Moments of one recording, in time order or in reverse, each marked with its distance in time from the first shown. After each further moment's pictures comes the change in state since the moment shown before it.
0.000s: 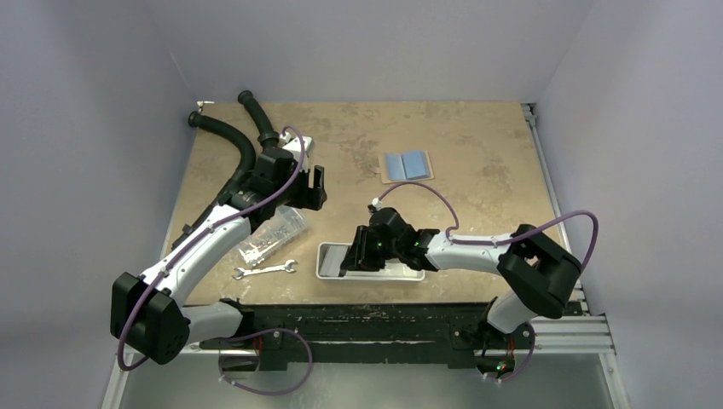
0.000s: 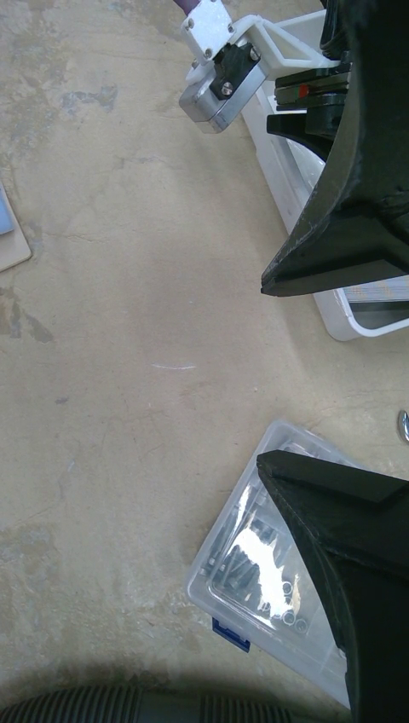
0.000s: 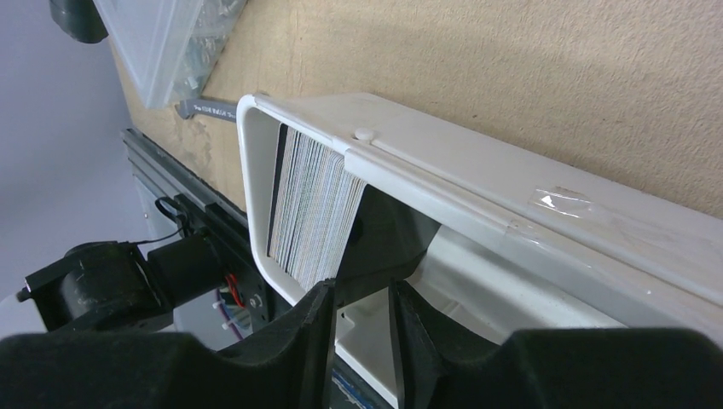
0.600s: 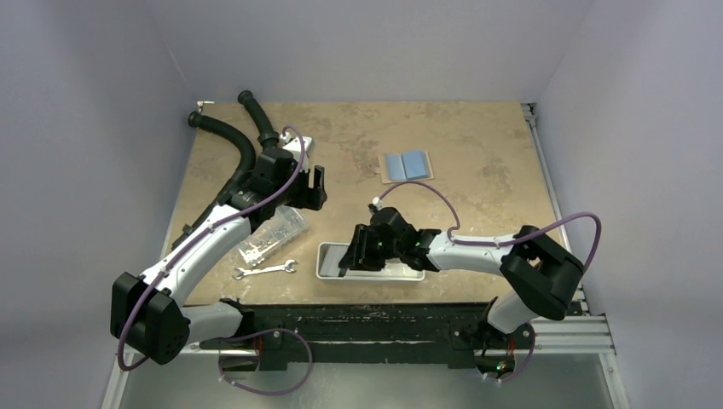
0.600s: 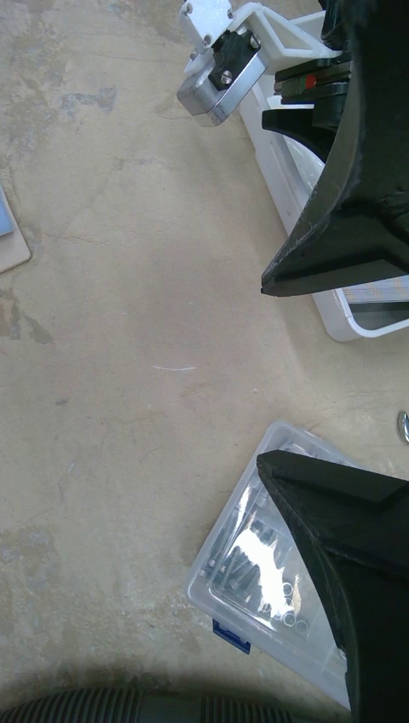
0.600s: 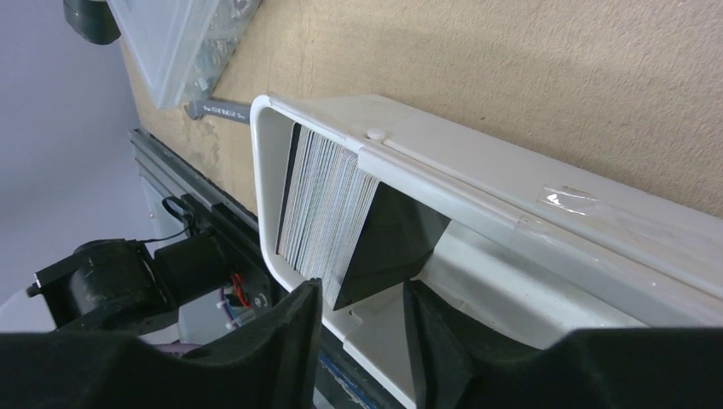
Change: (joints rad) left arm 0.000 0.000 0.000 0.000 0.003 0.000; right arm 0.000 -0.012 -0.001 0.001 0.003 0.000
